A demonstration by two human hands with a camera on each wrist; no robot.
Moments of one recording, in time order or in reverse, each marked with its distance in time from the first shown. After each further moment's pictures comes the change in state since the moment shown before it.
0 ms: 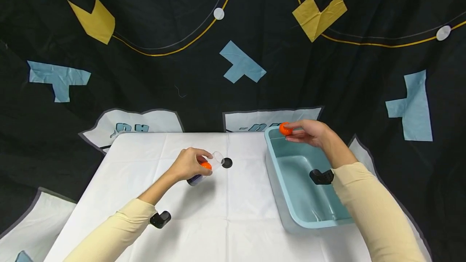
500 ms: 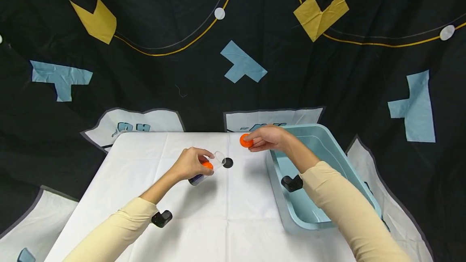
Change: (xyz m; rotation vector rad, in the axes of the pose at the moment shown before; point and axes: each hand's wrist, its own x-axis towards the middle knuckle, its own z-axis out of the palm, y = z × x) left_hand 0.001 0.001 0.002 0.004 -0.008 -0.012; right_hand 0.025 0.007 0.108 -0.316 -0.091 -0.086
